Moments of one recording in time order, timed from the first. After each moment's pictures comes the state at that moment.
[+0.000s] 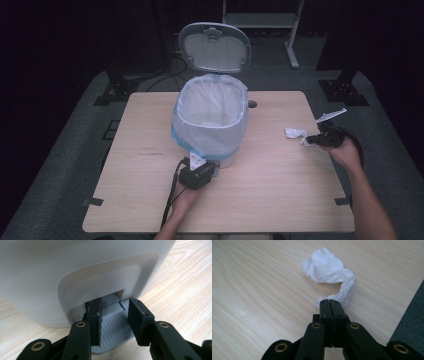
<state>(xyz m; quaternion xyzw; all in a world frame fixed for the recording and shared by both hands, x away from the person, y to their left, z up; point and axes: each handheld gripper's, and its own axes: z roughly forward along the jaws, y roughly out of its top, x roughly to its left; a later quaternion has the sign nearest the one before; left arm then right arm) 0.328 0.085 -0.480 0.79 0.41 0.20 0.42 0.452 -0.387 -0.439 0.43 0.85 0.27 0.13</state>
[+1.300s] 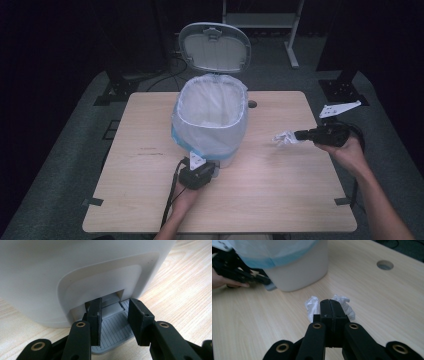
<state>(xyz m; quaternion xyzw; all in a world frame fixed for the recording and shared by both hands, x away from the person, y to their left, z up) 0.328 0.085 -0.480 0.79 0.41 0.20 0.42 0.387 -0.336 -0.342 0.31 0.84 0.43 0.09</state>
